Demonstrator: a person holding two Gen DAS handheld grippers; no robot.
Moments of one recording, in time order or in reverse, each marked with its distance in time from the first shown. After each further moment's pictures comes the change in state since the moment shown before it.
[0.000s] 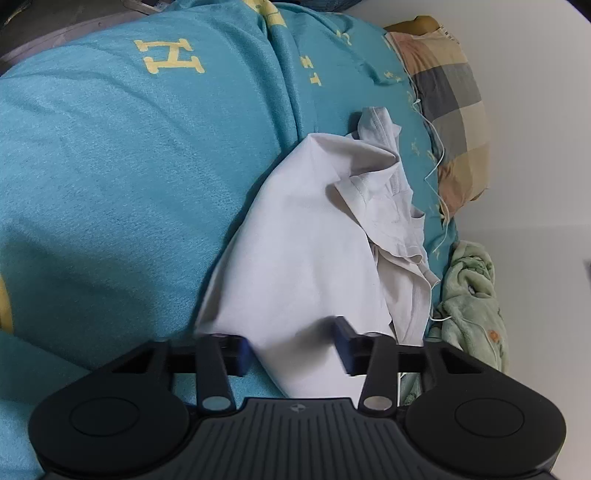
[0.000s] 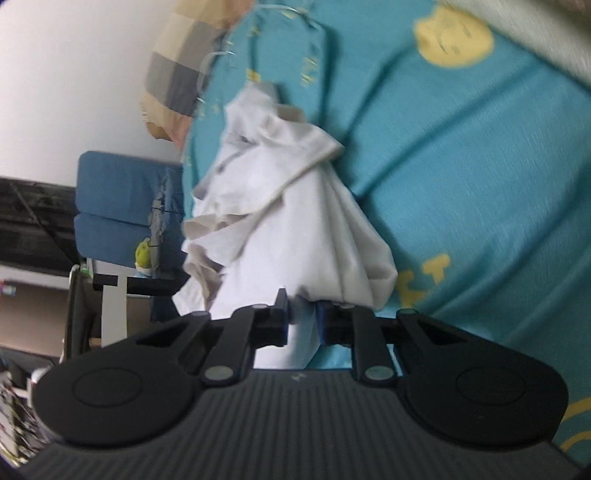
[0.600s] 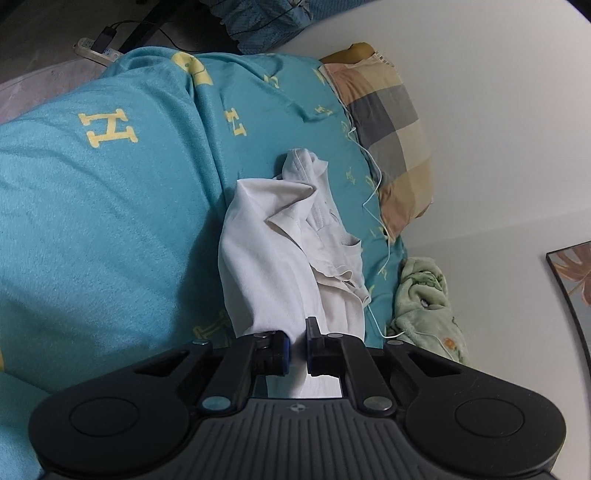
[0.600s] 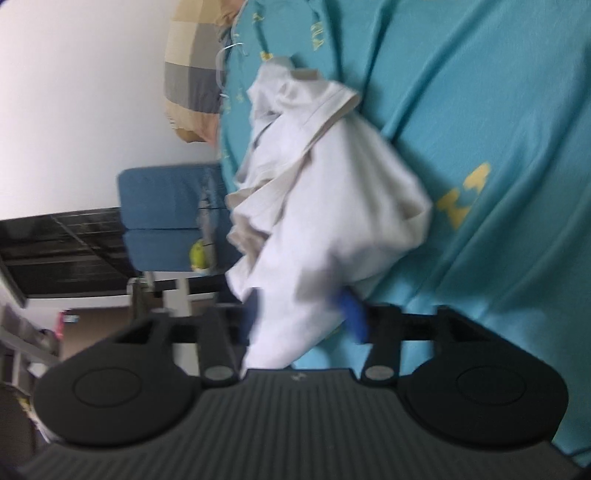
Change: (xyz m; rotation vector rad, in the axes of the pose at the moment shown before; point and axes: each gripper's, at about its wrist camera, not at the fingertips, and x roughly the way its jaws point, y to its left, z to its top) left arm -0.039 -0.028 -0.007 0.106 -0.116 -0.145; right arm 0.006 -0.006 -0.021 0.224 0.092 0.211
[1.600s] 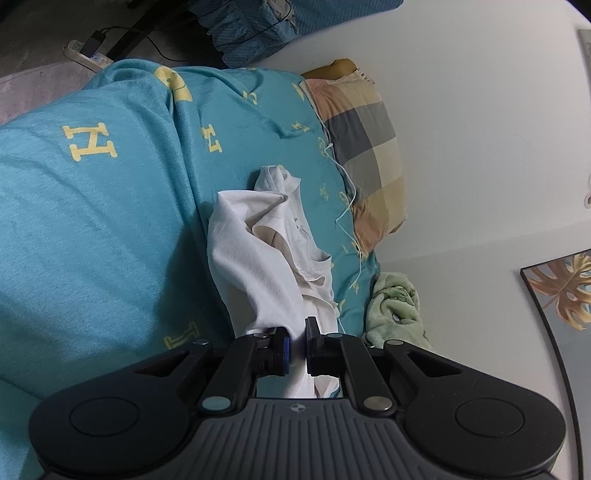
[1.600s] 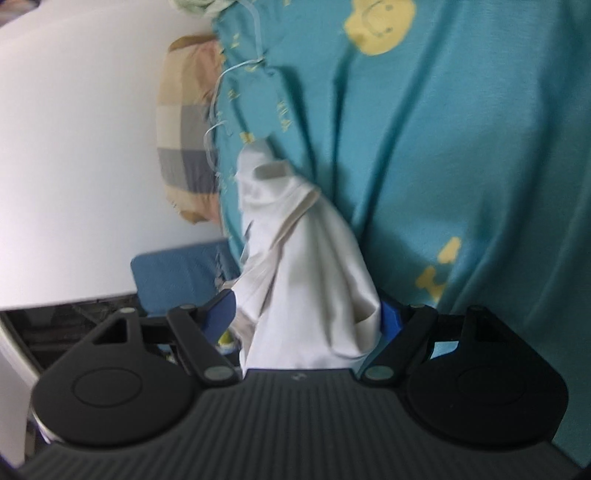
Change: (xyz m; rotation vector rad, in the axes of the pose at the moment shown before) left arm -0.013 -0.005 0.004 -0.028 -0.041 -0.084; right arm -0.012 -0.022 0.015 0.127 -0.210 0.013
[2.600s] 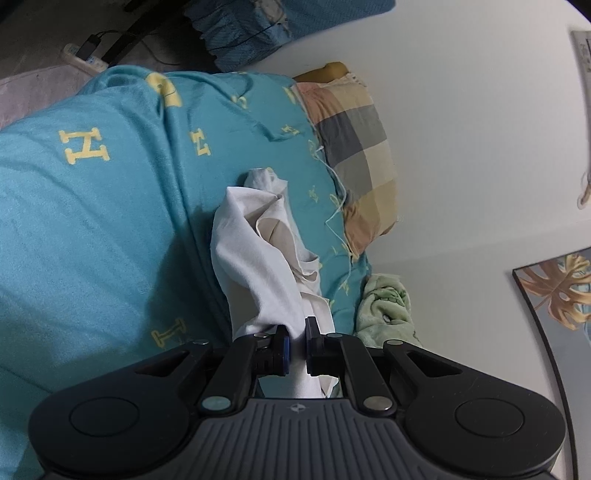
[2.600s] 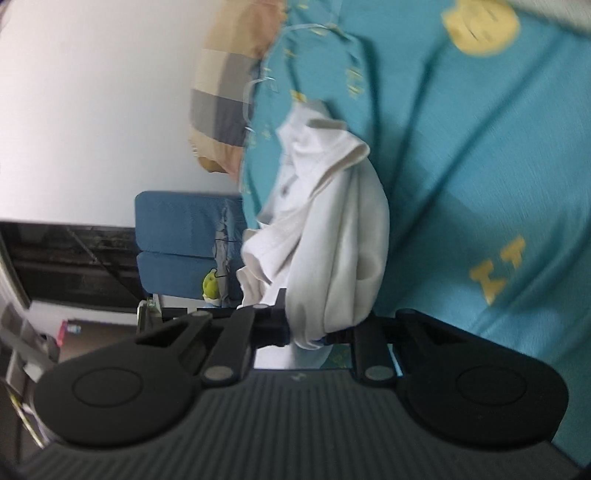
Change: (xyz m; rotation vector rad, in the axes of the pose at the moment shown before) left arm -0.015 -0.017 -0.005 0.019 -0.007 -0.035; right arm -0.002 0.046 -0.001 -0.235 0.075 0.023
